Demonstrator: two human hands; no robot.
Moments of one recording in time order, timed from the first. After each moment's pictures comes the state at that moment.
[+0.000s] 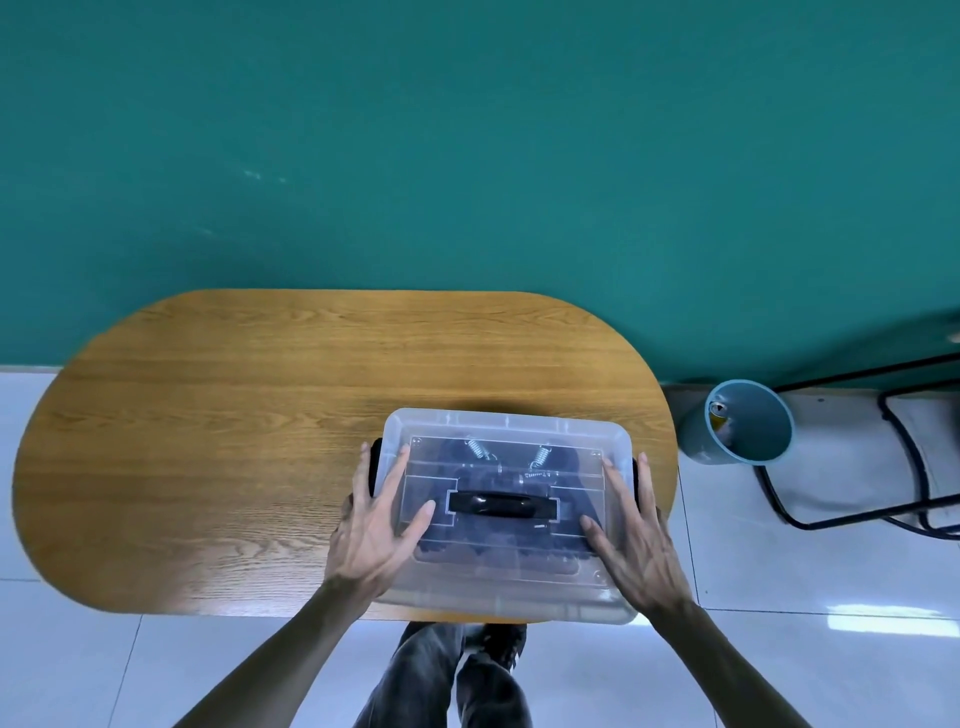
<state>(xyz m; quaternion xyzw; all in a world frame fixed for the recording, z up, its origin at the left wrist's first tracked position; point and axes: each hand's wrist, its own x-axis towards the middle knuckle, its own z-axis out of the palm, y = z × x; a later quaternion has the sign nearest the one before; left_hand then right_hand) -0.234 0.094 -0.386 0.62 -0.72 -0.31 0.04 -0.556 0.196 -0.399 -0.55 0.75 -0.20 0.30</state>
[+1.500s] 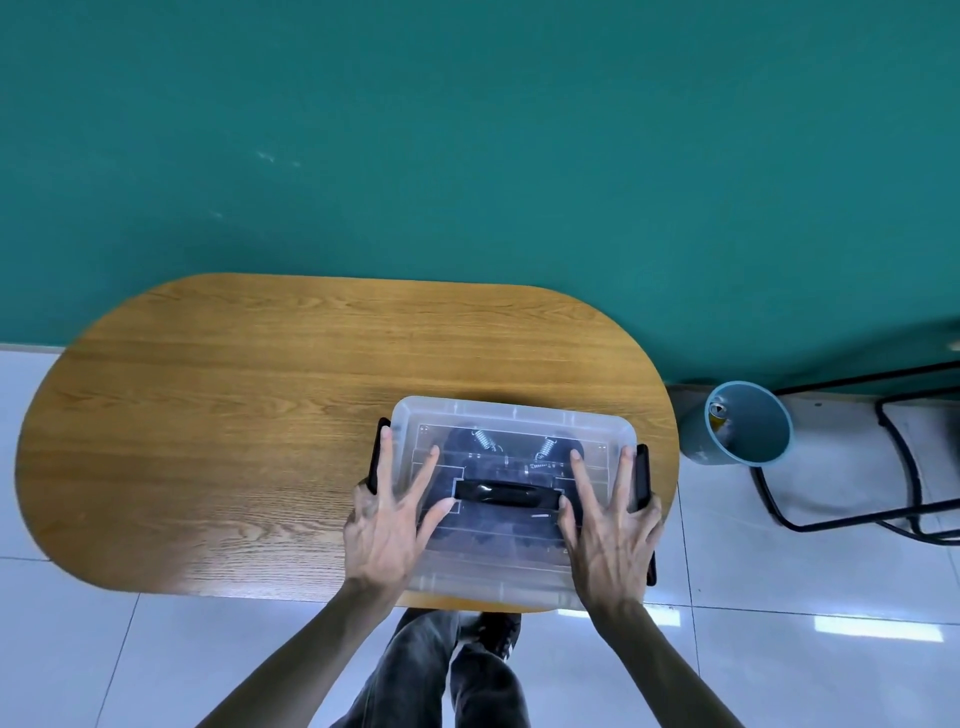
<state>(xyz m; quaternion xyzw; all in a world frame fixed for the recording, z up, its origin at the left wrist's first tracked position) -0.253 0.109 -0.385 0.62 -0.77 -0.15 -0.05 -0.495 0.187 -0.406 -0.54 0.84 -0.05 0.05</state>
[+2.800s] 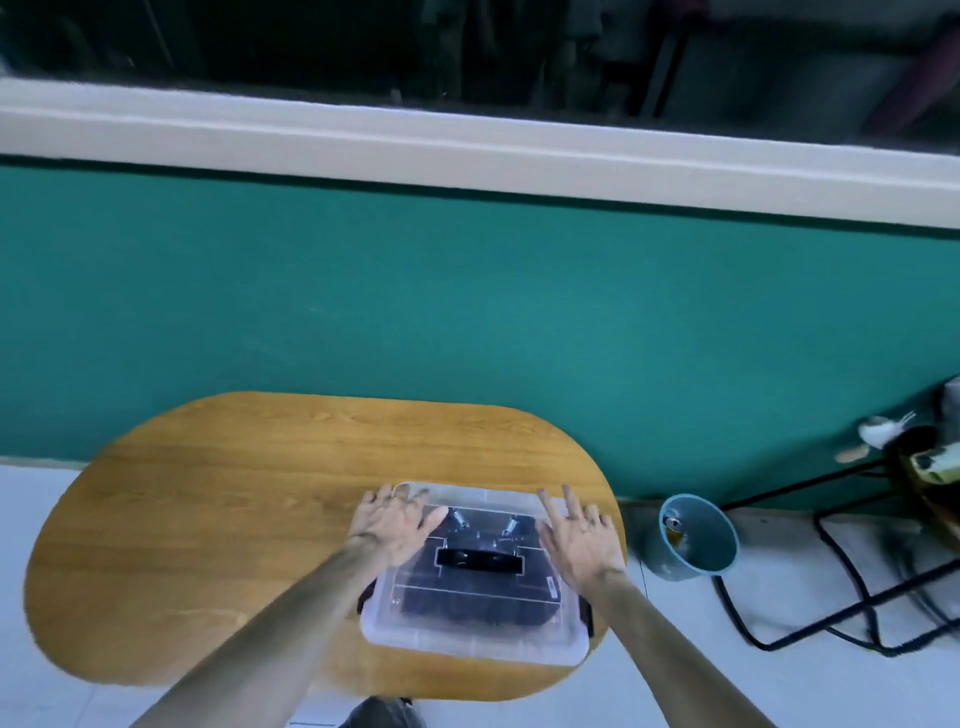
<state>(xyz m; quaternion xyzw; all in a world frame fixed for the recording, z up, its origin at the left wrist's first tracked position) -0.273 0.056 -0.264 0.53 -0.81 -0.14 -0.21 -0.531 0.147 -0.280 -0.65 0.74 0.14 0.10</state>
